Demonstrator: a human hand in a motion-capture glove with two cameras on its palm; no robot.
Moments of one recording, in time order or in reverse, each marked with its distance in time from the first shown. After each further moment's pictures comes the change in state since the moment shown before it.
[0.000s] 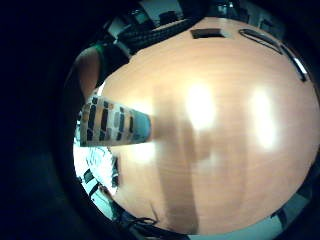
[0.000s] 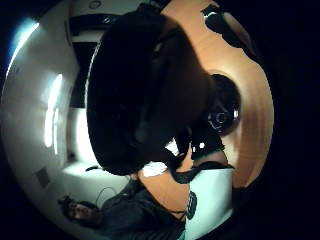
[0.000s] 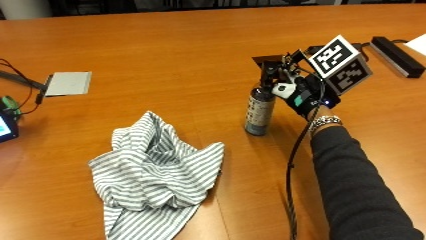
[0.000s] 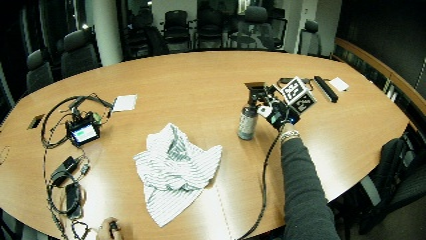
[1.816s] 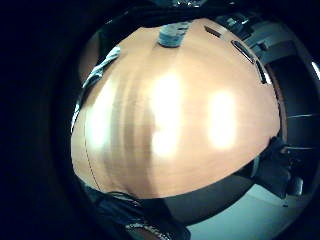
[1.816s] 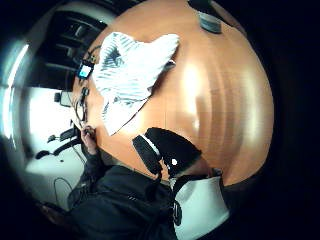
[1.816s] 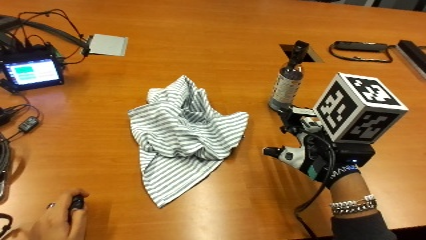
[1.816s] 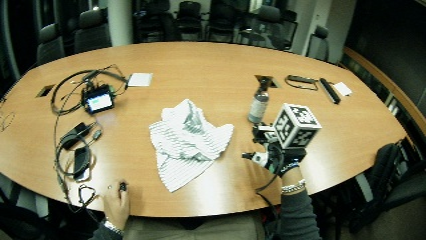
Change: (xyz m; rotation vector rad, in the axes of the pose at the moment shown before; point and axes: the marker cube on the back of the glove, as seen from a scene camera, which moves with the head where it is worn) arm -0.024 0.175 0.011 0.005 0.572 0.004
